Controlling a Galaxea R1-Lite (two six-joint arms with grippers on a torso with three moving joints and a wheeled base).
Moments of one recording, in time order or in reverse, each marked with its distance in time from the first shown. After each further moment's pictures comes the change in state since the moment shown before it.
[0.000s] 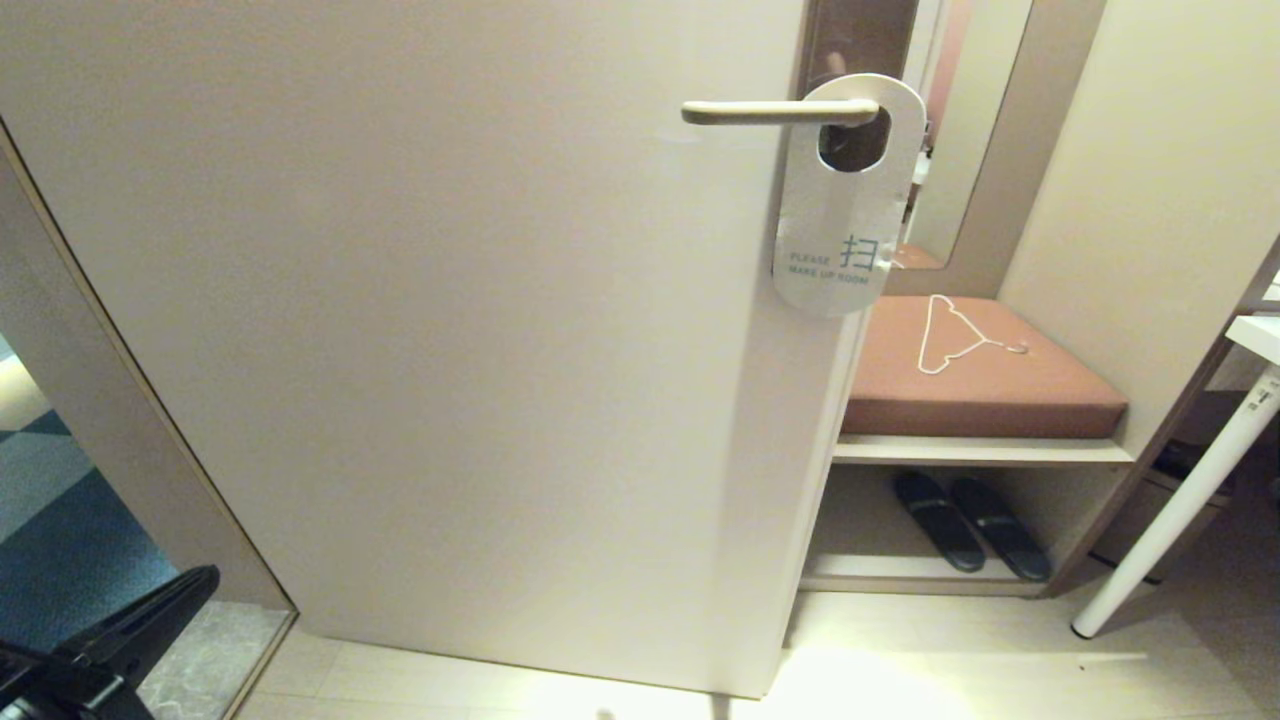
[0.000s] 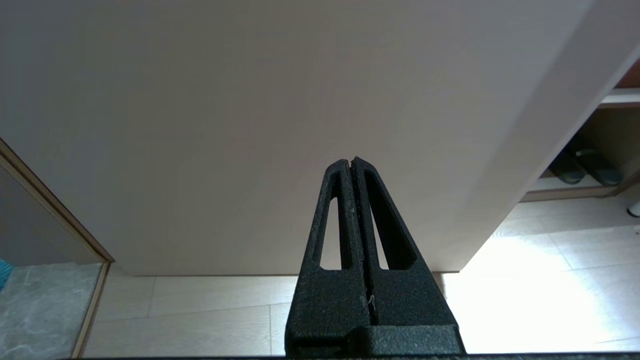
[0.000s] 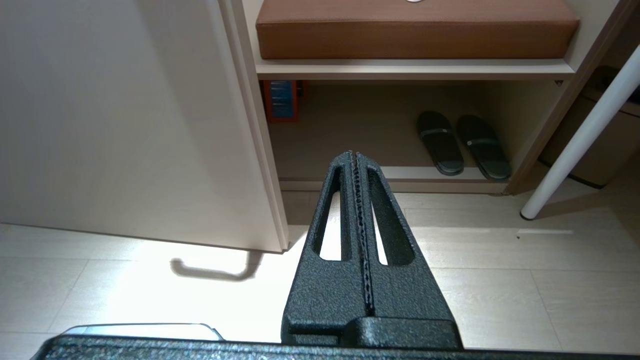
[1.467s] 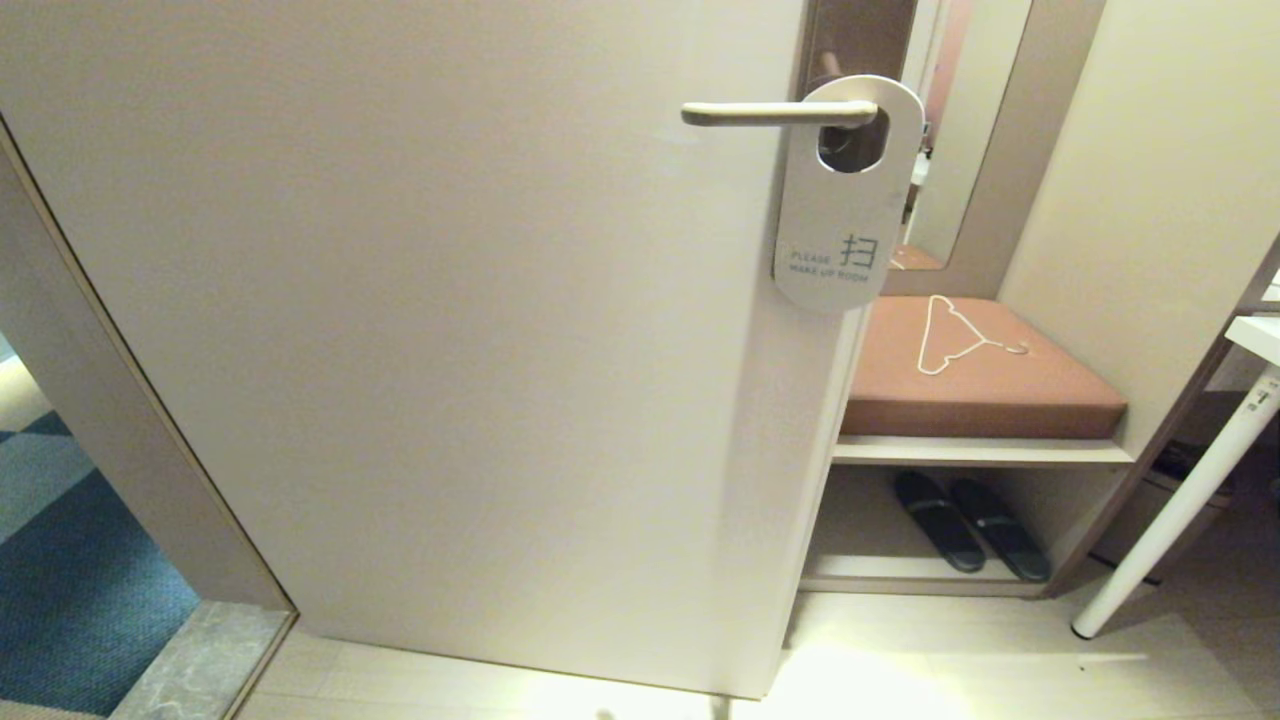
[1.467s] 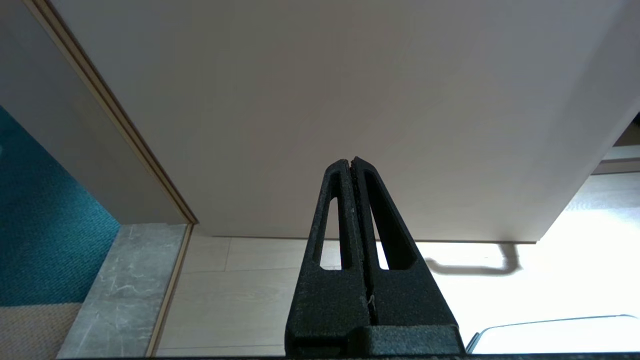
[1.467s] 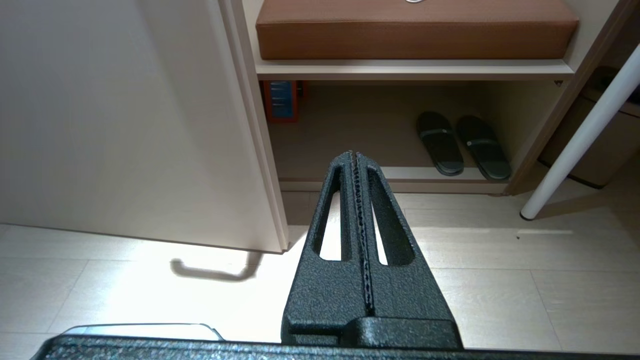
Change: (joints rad) left arm 0.158 -0.682 0.046 0.640 -0.003 0.133; right arm 0.000 0.000 0.000 0.000 0.000 0.000
